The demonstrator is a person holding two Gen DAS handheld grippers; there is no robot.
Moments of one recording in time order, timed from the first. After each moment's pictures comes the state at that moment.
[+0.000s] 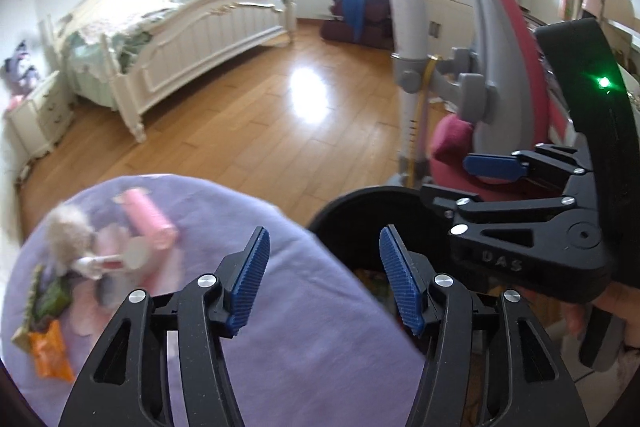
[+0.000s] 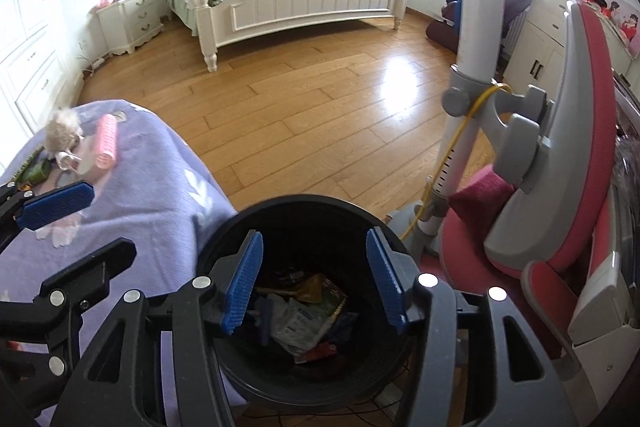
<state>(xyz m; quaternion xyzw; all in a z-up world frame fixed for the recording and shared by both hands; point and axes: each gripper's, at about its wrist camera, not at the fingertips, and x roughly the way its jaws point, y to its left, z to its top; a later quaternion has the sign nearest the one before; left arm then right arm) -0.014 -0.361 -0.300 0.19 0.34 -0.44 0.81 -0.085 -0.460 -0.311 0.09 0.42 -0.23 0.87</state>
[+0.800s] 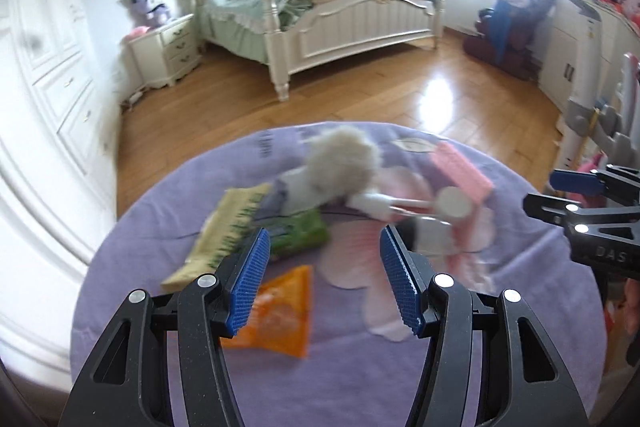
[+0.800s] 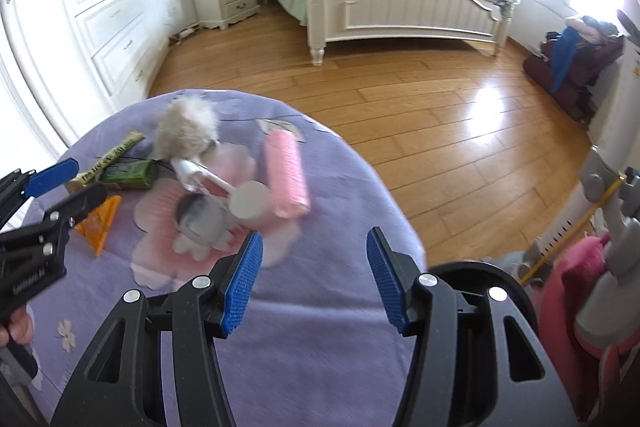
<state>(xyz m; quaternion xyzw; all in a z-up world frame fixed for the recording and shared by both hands) 0.130 -0.167 -0.298 0.13 0.37 -0.22 0.89 0.045 -0.346 -0.310 0.06 0.44 -0.08 0.89</state>
